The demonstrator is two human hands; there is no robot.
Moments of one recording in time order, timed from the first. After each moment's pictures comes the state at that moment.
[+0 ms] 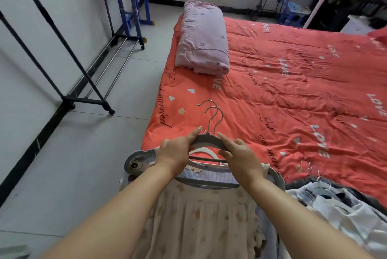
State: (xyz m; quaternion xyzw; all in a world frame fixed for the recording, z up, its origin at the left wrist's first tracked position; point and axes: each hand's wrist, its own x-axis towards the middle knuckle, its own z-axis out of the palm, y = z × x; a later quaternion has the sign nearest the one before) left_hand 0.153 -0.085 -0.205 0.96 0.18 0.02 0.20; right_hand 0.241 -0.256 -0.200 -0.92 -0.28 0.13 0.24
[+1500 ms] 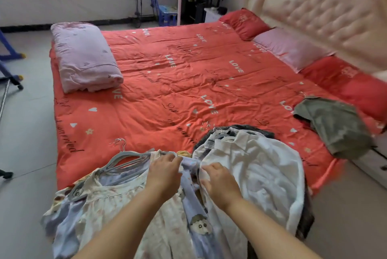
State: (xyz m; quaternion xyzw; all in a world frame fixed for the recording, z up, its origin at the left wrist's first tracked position) left_hand 0.106 -0.296 -0.141 0.98 -0.09 -0.08 0.15; right_hand 0.090 -0.466 -0.152 -0.97 -0.08 0.09 0.20
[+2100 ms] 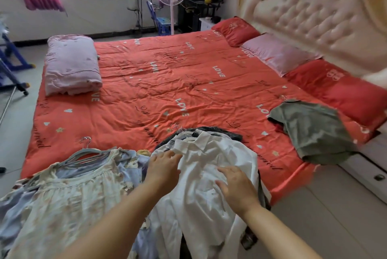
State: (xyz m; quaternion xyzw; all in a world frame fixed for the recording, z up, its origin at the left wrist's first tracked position) left_hand 0.083 -0.537 -0.106 0.99 -0.06 -0.09 0.08; right_hand 0.054 -0.742 -0.128 -0.97 -0.05 0.06 0.24
